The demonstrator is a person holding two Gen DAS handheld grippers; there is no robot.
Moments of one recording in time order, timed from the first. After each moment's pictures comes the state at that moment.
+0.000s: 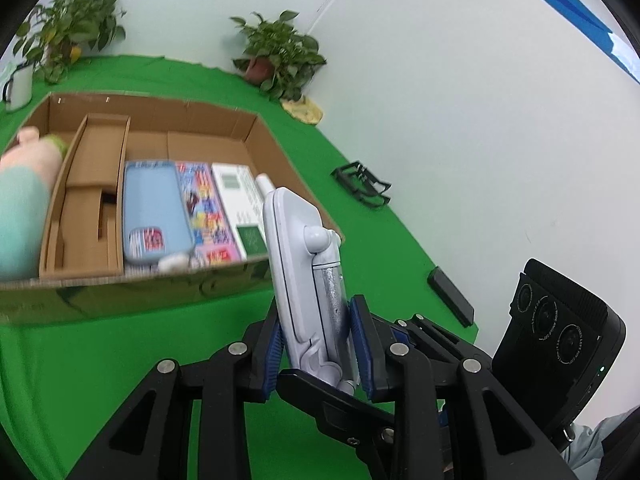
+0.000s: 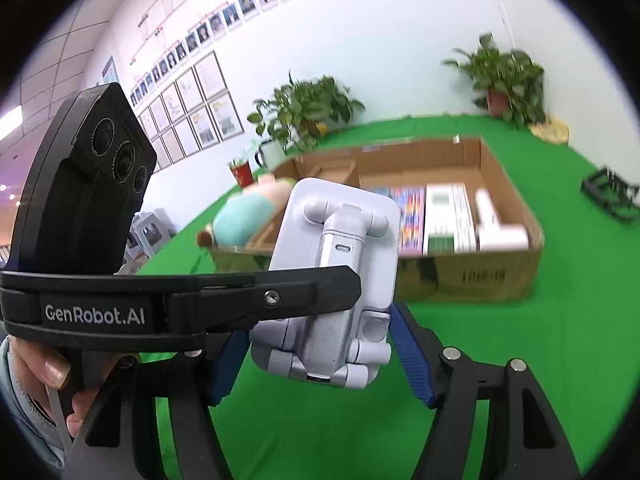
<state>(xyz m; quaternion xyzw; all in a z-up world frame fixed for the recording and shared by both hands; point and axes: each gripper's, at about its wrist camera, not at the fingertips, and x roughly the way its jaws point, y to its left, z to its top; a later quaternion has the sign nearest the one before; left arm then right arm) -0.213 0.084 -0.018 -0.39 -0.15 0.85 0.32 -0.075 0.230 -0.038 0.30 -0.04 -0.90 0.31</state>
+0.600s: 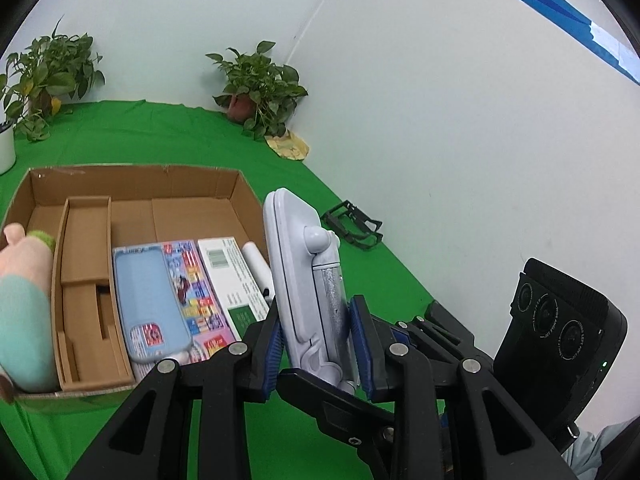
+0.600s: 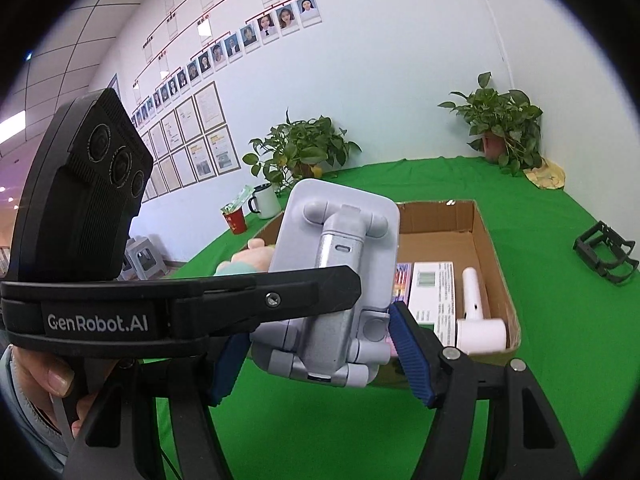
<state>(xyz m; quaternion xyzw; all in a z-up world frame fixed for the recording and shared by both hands) -0.238 0.095 0.042 -0.35 -0.13 0.87 0.33 -0.119 0.236 0.008 0.25 -0.04 -0.92 0.31</state>
